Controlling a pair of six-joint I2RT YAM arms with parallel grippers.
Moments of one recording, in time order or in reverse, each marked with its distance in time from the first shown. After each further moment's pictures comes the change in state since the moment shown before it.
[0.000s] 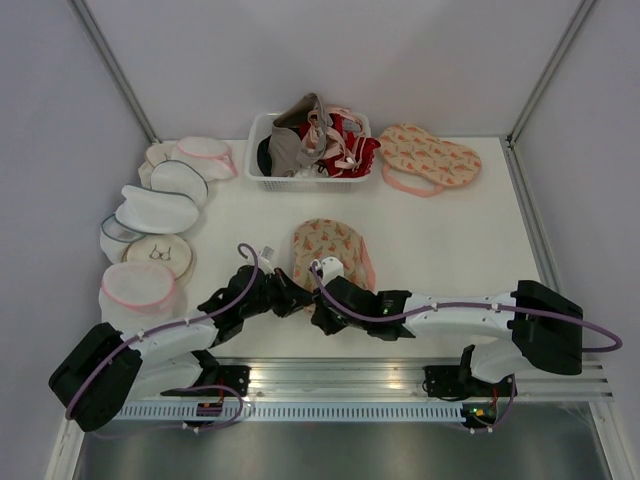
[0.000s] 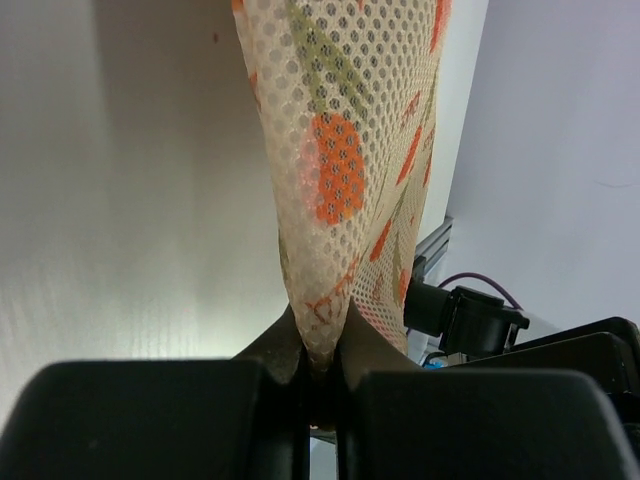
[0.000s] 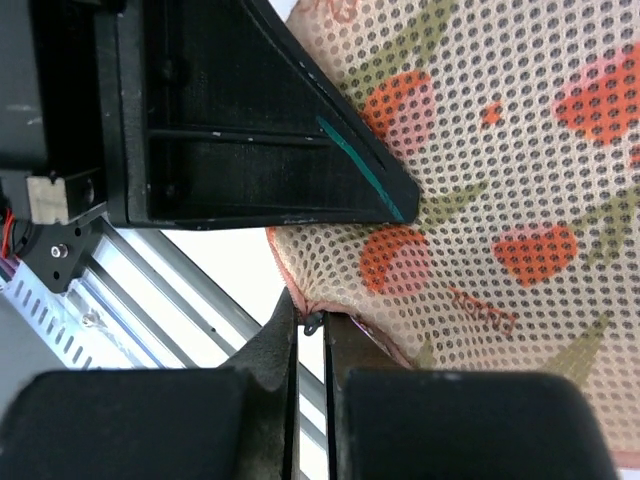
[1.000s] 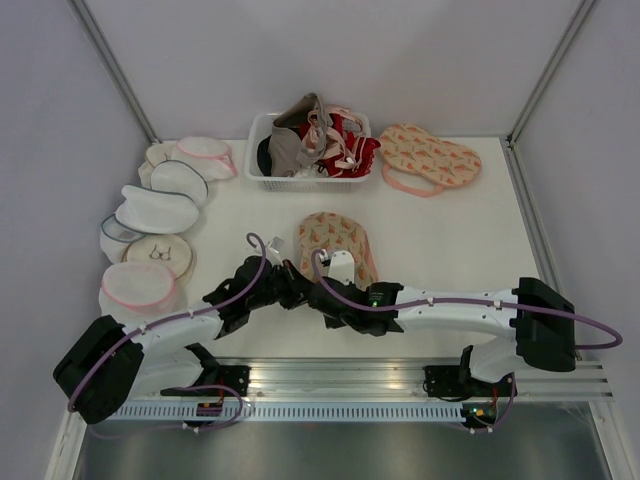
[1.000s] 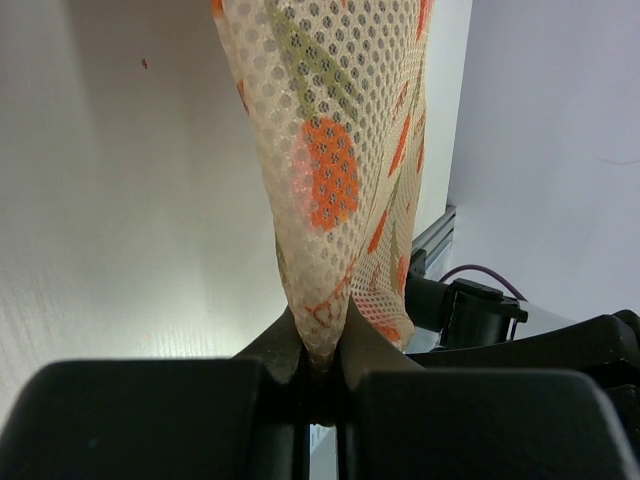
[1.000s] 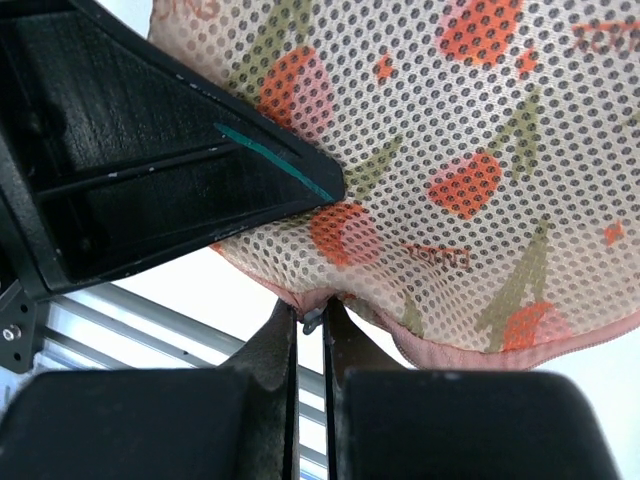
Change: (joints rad) left arm -0.016 0.039 0.106 -0.051 0.001 0.074; right arm 0.032 0.042 0.214 -0.448 0.241 0.242
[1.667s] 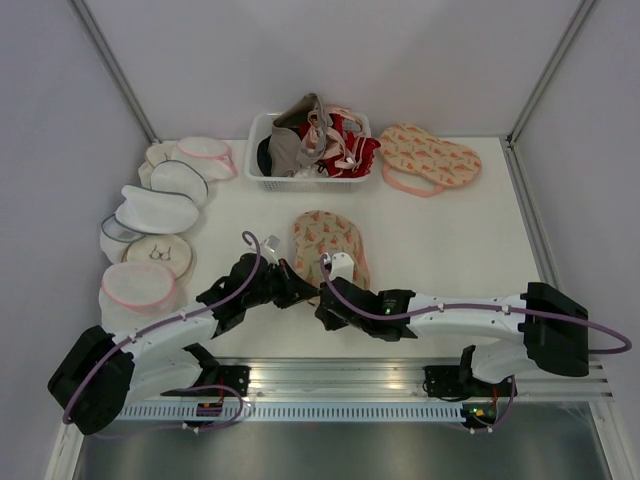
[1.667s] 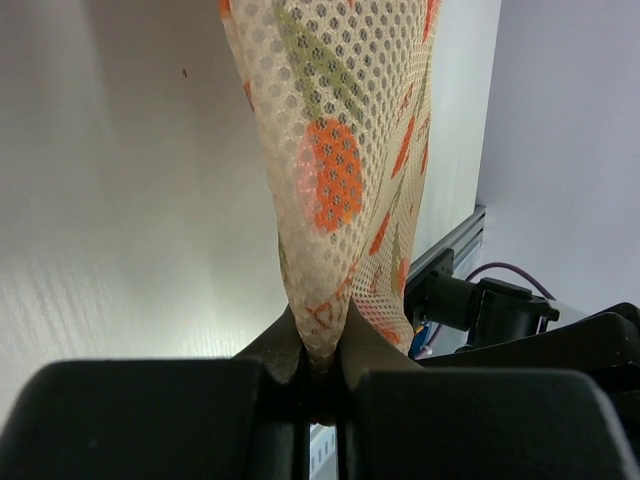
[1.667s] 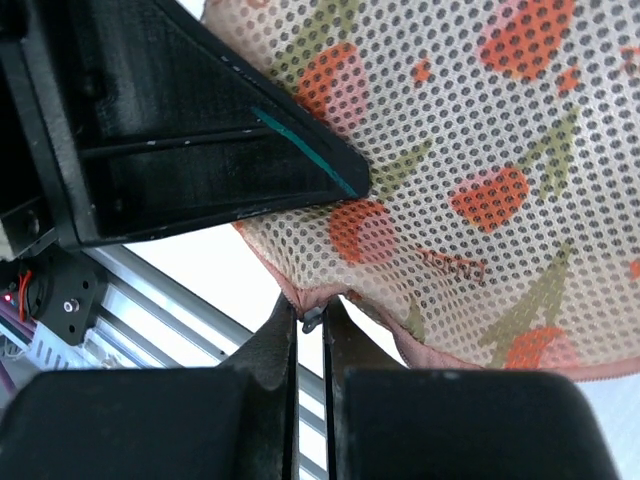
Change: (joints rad) left arm 0.034 -0.069 0.029 -0.139 0.002 0.084; right arm -0.010 -0.076 -0.145 0.278 -0.087 -0.082
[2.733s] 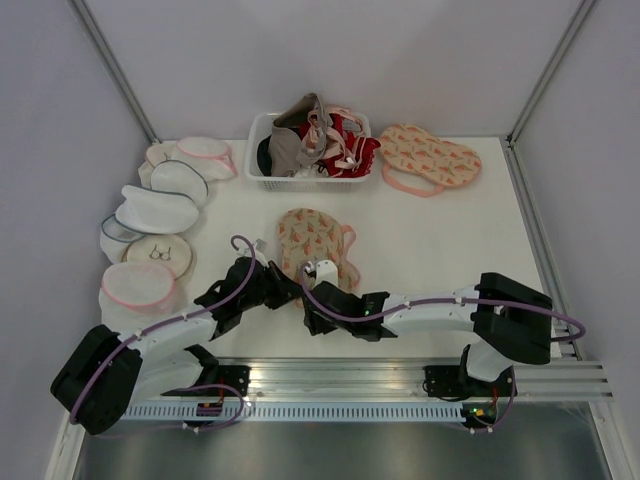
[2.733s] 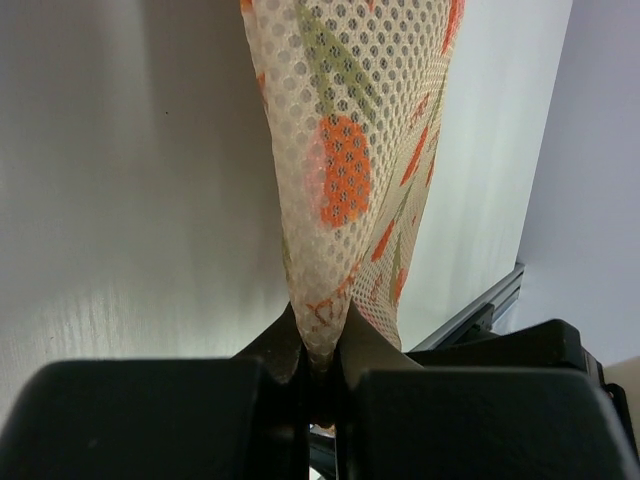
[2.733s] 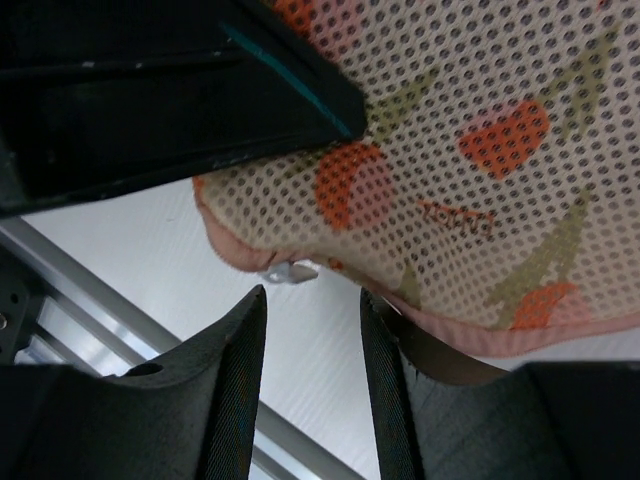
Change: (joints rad) left arm 0.059 0.023 -0.070 0.033 -0.074 0.009; right arm -0.006 0.181 -0.014 0.175 -0.062 -0.070
